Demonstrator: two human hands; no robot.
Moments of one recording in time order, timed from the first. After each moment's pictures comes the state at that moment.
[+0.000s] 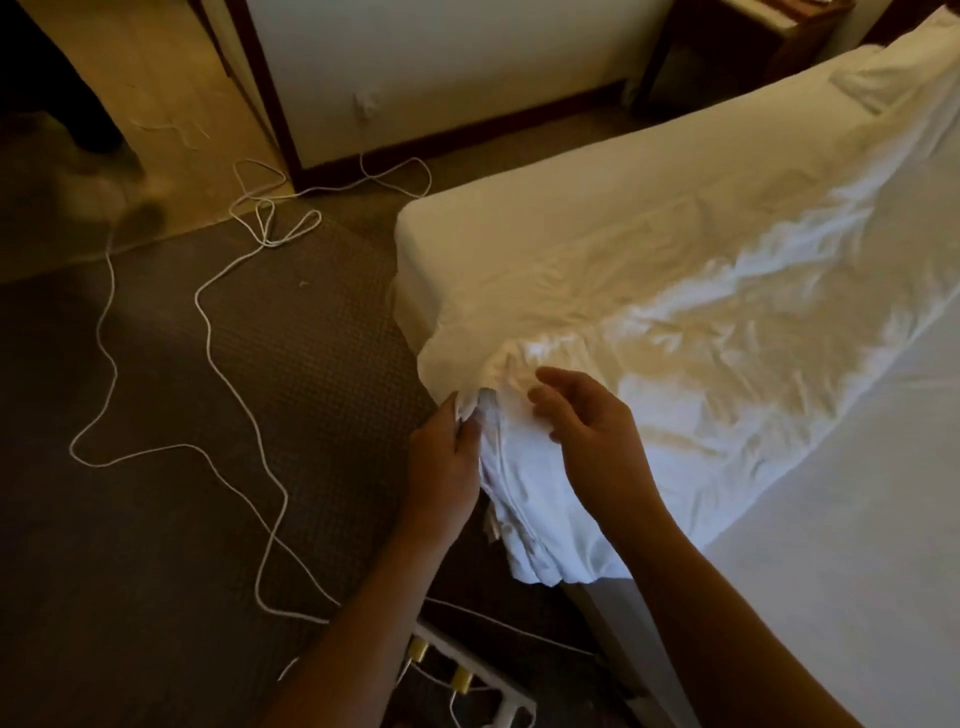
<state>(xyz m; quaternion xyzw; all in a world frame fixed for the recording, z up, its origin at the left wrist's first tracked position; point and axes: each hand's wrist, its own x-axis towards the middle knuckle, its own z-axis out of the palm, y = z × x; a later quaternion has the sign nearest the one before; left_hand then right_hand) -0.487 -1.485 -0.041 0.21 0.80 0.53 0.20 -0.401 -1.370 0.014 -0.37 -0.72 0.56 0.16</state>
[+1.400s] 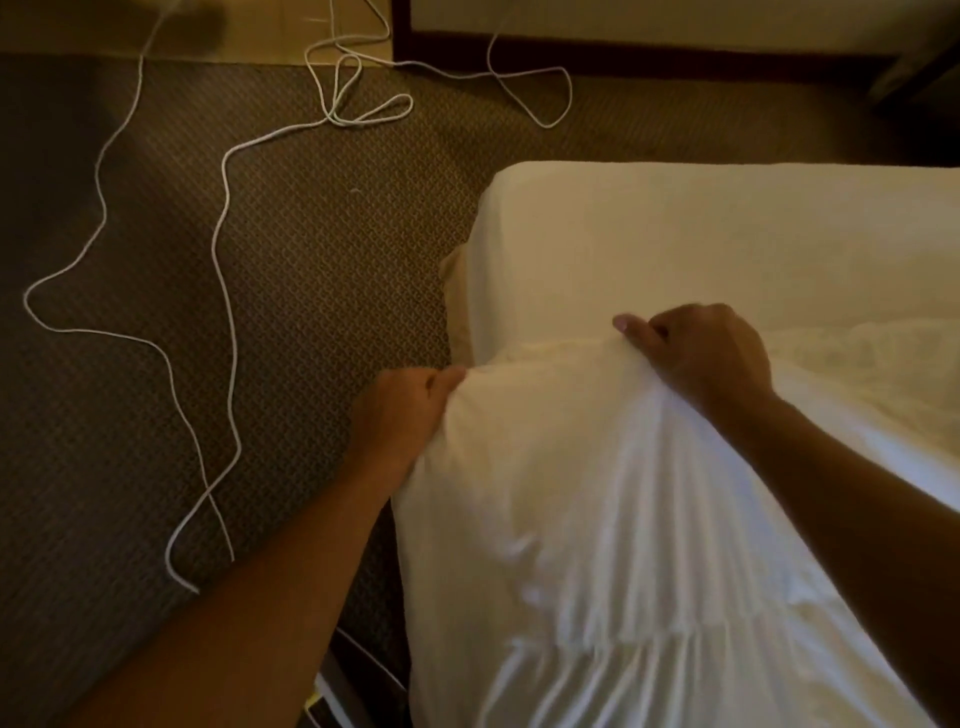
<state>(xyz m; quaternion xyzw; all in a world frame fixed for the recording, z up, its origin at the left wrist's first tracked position) -0.742 -1.371 -0.251 0.08 0.94 0.27 0.17 -0.708 -1.086 -0.141 -0.17 -0.98 0.06 -0.10</state>
